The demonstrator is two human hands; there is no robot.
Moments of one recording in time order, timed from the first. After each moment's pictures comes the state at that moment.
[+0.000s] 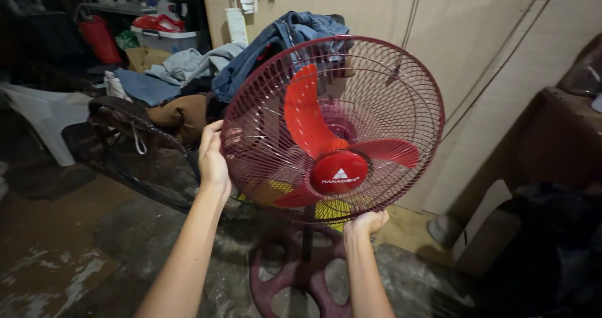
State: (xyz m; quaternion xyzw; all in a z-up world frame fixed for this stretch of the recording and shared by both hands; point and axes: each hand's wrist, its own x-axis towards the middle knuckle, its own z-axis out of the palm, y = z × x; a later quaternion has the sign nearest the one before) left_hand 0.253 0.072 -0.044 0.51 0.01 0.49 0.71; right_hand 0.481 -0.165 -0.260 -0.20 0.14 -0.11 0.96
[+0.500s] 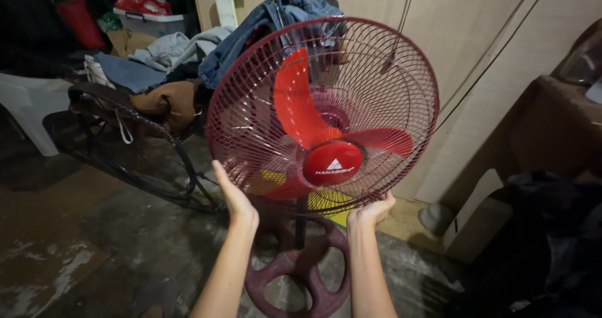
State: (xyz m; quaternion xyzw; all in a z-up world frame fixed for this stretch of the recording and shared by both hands) left_hand 0.280 0.011 -0.151 0.34 0.15 0.51 0.78; right_hand 0.478 -0.197 -0.238 -0.19 0.11 -0.09 0.97
